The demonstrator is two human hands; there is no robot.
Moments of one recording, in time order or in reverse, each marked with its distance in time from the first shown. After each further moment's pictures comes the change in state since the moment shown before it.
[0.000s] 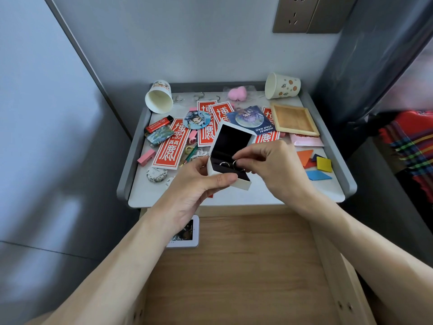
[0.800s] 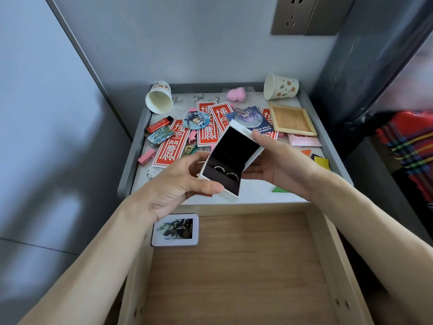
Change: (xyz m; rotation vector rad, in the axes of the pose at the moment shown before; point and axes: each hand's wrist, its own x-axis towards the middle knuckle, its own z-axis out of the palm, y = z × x) left_hand -0.007 0.020 -0.028 0.098 -0.198 -0.033; right_hand 0.013 0.012 -0.019 0.732 -0.363 0.384
